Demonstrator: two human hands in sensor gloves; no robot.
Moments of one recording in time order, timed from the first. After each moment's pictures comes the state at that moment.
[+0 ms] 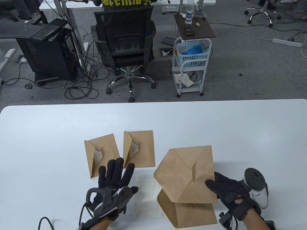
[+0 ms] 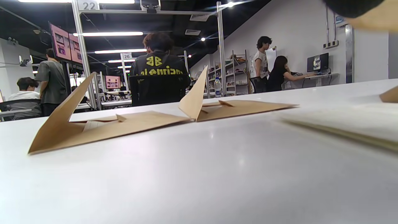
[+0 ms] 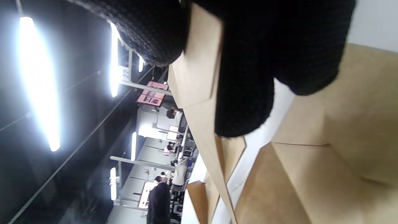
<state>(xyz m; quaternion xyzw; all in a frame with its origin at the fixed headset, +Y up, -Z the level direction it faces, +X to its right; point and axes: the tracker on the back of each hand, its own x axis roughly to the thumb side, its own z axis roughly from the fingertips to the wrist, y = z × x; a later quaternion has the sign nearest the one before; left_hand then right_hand) -0.183 -0.736 -0.273 0.06 -0.13 -0.05 0.99 0.245 -0.726 -0.271 0.05 0.12 0.78 0.61</state>
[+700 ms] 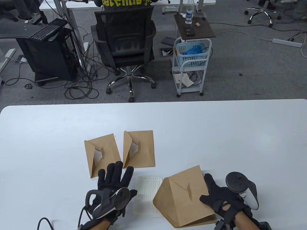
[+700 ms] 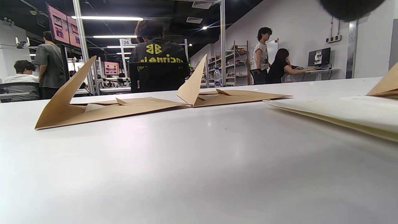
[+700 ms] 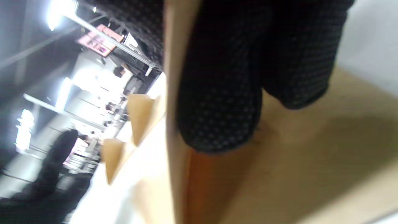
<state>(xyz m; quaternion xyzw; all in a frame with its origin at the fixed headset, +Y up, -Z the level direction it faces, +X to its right) -0.185 -0.739 -0.270 0.03 -0.13 -0.03 0.99 0.219 -0.751 -0.264 0.03 0.19 0.89 0.41</state>
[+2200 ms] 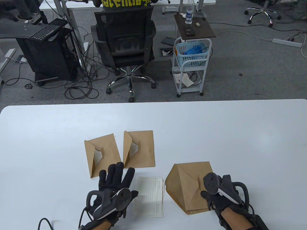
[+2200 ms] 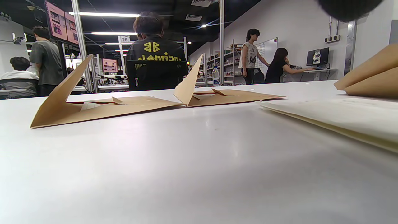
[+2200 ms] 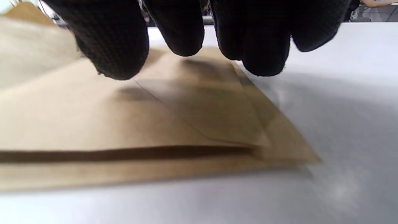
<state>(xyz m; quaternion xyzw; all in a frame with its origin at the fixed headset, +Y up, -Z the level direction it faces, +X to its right) -0.181 -0.737 -0.267 0.03 -0.13 -0.03 0.99 0.196 -0.740 -0.282 0.01 0.09 0.99 0.05</state>
